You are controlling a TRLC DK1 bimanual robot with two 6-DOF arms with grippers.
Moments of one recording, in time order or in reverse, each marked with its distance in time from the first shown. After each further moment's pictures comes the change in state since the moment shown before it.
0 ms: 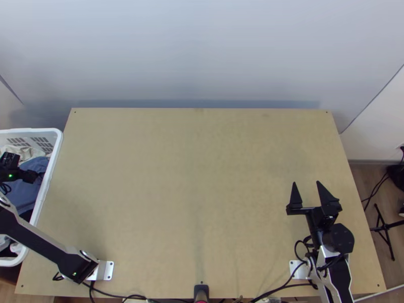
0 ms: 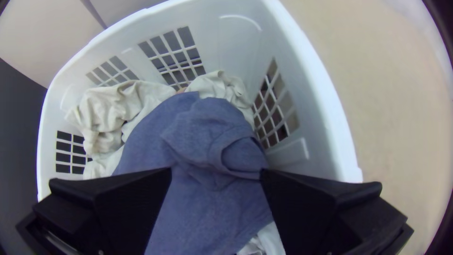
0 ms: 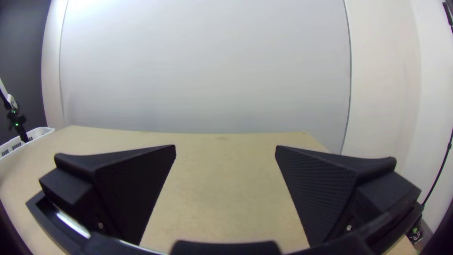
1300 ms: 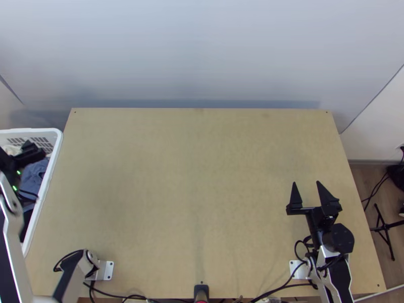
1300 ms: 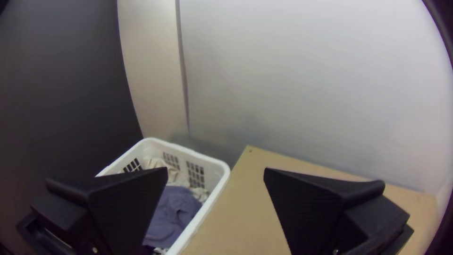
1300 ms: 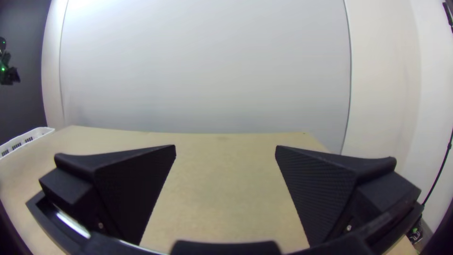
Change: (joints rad) left arm -0.365 -1.243 -0.600 0.188 -0.296 -1.019; right arm 0.001 0.000 0.000 0.000 0.000 0.000
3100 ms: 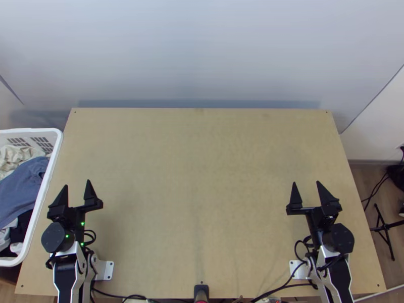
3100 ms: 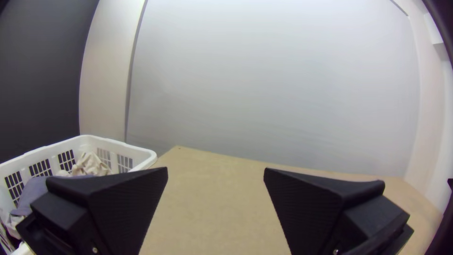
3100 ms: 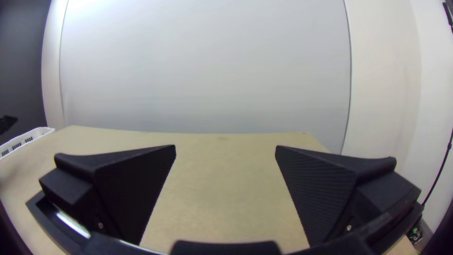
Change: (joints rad) left arm -0.369 -0.911 -1.038 0.432 -0.031 -0.191; right arm 0.000 0.000 0.000 0.000 0.000 0.000
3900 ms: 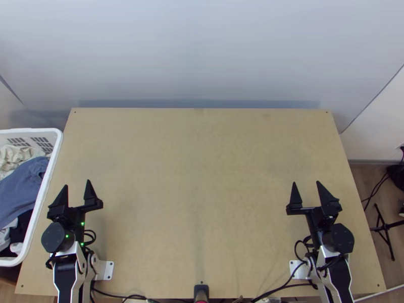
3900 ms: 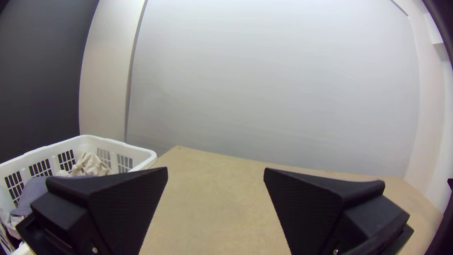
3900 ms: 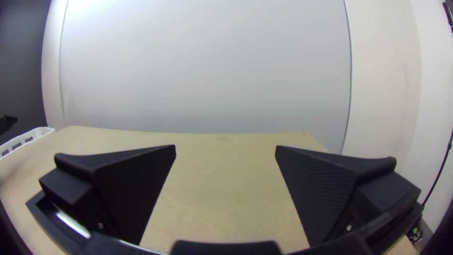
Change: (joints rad) left arm 0.000 0.000 0.000 0.000 0.000 0.000; right arm 0.000 0.000 0.000 0.000 0.000 0.000
